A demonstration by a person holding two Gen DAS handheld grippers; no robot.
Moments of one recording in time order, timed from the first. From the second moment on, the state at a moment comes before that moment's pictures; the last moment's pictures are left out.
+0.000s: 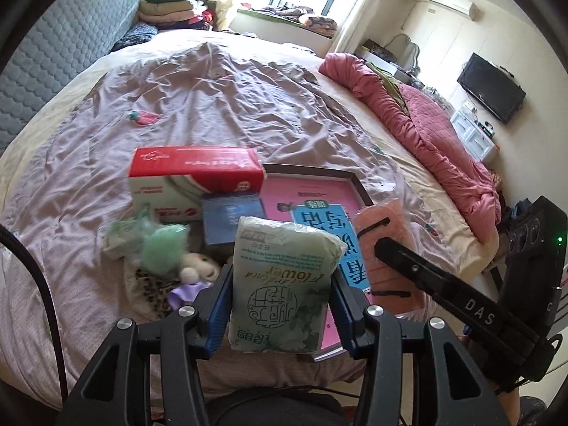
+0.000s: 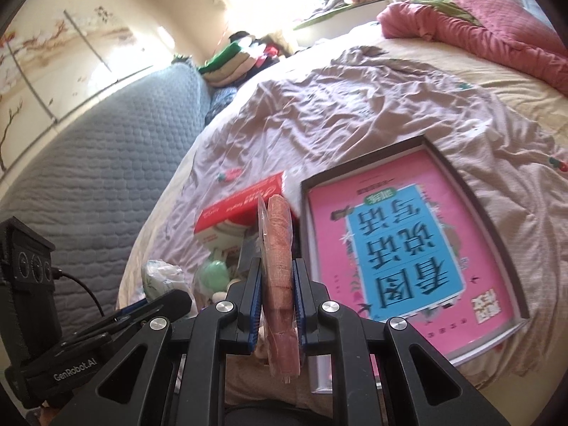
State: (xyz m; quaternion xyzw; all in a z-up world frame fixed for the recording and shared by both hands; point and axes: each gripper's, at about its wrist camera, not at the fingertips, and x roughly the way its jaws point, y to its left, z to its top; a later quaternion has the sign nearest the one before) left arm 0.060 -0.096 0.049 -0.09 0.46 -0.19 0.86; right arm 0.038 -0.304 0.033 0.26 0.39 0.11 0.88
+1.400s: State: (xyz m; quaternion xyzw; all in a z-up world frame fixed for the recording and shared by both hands) left arm 0.084 -0.241 -0.039 0.05 0.54 -0.19 0.82; right arm 0.033 -0.417 -0.069 0.33 0.43 0.03 0.84
